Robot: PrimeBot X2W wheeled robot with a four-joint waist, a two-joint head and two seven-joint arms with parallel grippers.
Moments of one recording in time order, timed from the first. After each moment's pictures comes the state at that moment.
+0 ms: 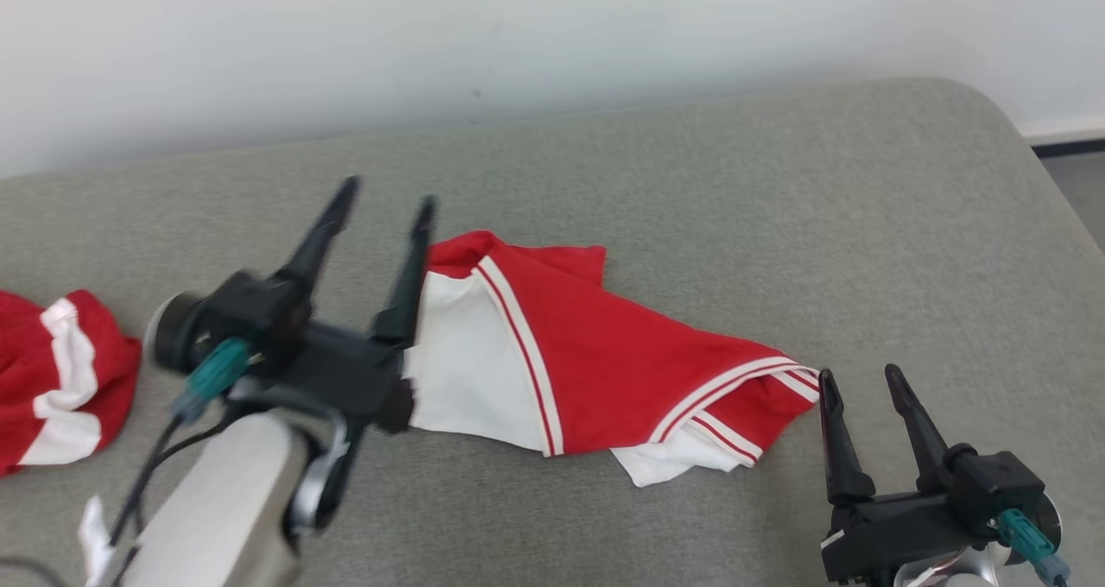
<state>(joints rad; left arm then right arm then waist) -0.60 0.29 -0.53 0.24 -0.49 0.09 -0.26 -0.13 -0.08 0.03 0.25 0.18 0.13 -0.26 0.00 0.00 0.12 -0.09</state>
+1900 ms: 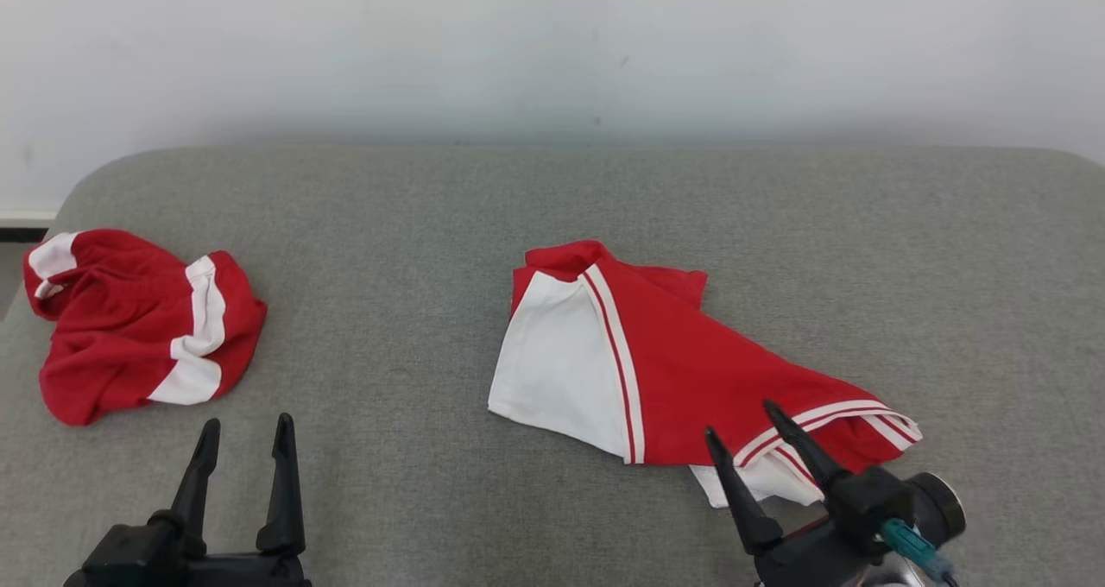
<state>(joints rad) -0.03 0.07 0.07 0.12 -0.18 -0.11 -0.26 -0.16 -0.18 0.33 0.33 0.18 0.13 -0.26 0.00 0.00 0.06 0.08</state>
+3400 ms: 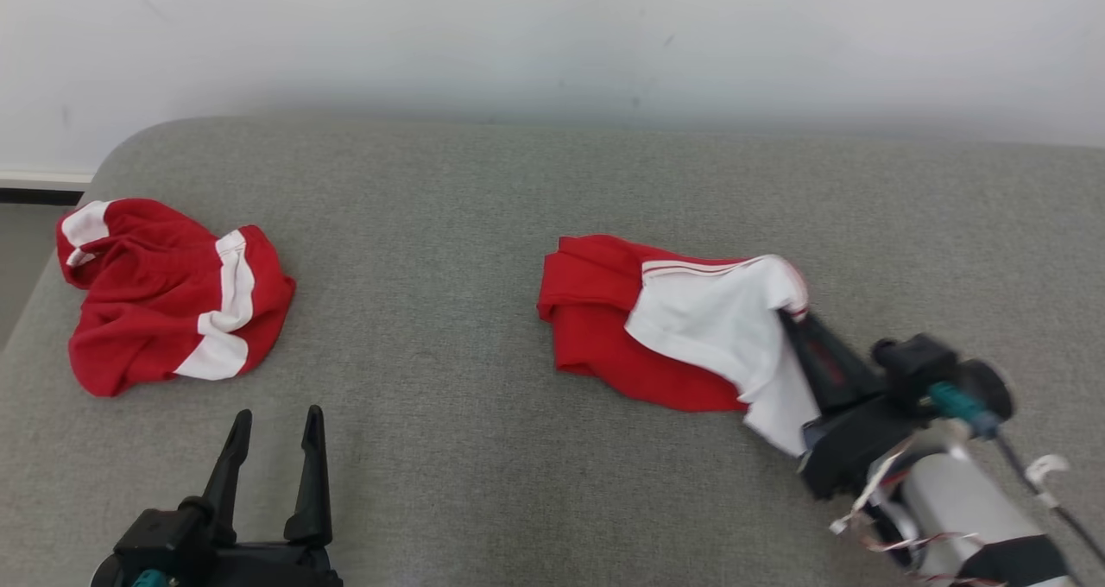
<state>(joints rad) -0.07 0.05 0.03 0.16 -0.20 -0.12 -0.26 -0.47 -0.29 0.43 0.58 0.33 0.13 -0.26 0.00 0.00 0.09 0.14</state>
